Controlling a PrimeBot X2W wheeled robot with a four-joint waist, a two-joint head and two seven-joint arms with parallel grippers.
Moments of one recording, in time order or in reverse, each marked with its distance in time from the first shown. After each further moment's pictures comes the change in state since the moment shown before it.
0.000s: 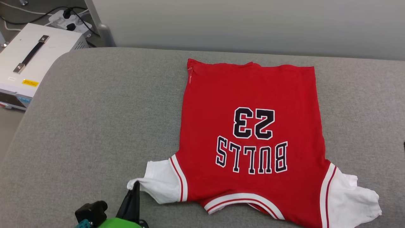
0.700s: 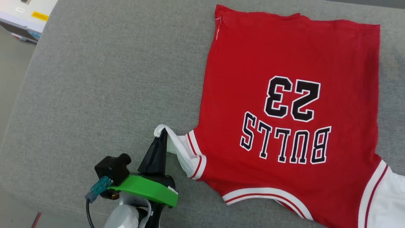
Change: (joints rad) left arm -0.200 -0.043 -0.094 -0.119 0.058 -0.023 -0.001; right arm -1.045 -0.277 0.383 0.336 0.040 0.000 0.675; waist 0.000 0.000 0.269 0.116
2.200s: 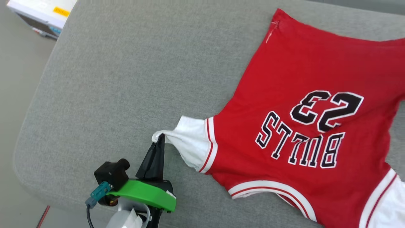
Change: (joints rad) left arm 0.020 -0.028 0.036 0.012 0.040 -0.007 0.000; right arm 0.185 -0.273 0.225 0.003 0.279 0.000 -0.081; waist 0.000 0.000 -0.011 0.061
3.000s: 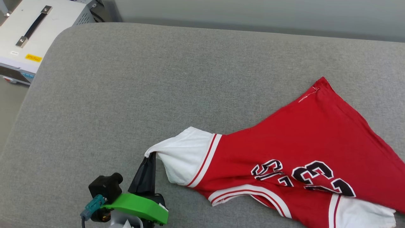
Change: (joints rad) left arm 0.070 0.010 0.042 0.020 0.018 0.000 0.000; right arm 1.031 0.223 -0.591 -0.303 -0.001 0.000 0.002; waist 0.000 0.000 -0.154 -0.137
